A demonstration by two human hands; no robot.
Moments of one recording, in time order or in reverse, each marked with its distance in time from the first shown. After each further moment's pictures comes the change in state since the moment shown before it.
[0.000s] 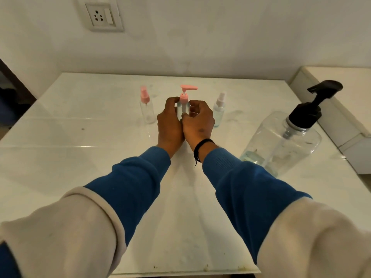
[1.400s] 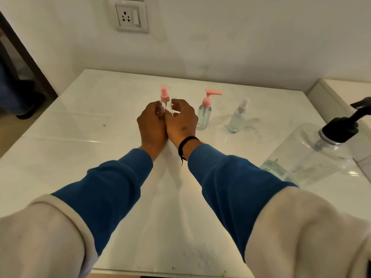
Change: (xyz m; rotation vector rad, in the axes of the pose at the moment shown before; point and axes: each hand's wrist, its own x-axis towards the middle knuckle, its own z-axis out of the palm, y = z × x) left_hand 0.027 -0.046 -0.072 0.155 0.287 -0.006; right_hand -0.035 -0.029 0.068 -0.063 -0.228 -0.041
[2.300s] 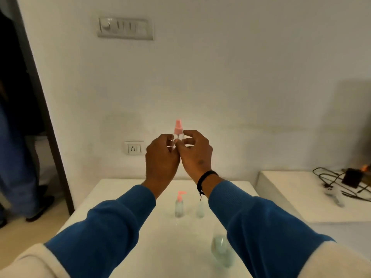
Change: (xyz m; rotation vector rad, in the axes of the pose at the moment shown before) left_hand -0.056 0.309 -0.121 -0.070 0.090 0.459; right_hand -0.095 -0.255 -0.188 0.090 0.158 -0.423
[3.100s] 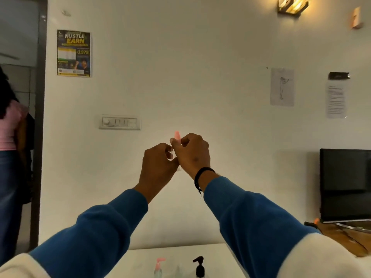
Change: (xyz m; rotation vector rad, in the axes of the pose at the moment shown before) left_hand 0.035 0.240 -0.103 0.036 0.025 0.302; right_hand -0.003 -0.242 -0.127 -0.300 0.226 -0.321
